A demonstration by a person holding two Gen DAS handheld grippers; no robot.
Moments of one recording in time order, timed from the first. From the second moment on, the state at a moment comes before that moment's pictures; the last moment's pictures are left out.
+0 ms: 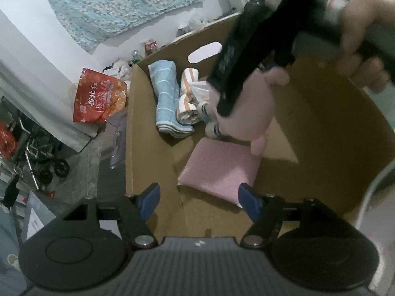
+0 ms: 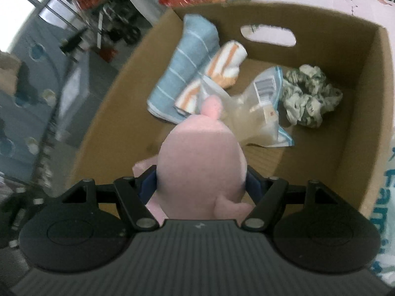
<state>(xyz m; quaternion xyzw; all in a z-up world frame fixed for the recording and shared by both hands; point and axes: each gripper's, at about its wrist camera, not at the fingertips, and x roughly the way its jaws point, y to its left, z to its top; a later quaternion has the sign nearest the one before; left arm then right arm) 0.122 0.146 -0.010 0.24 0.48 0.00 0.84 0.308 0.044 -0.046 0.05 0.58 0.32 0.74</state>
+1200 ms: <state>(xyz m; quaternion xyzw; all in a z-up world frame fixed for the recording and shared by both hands) 0.104 0.170 0.046 0.05 0.46 0.06 0.89 0.296 -0.054 0.018 0.27 0.48 0.40 0.73</state>
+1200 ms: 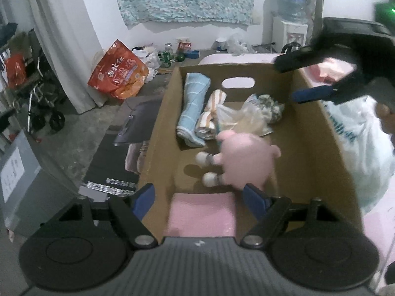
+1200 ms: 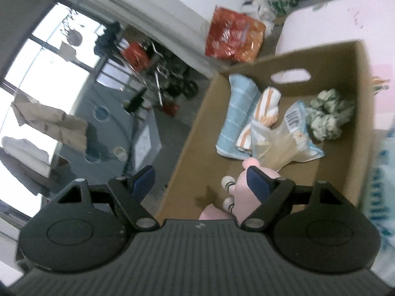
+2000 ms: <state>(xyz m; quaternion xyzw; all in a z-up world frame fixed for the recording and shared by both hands) 0.223 0.108 -0.053 0.11 0.54 0.01 0.83 0.094 -0.278 -0.023 0.28 0.42 0.32 0.81</state>
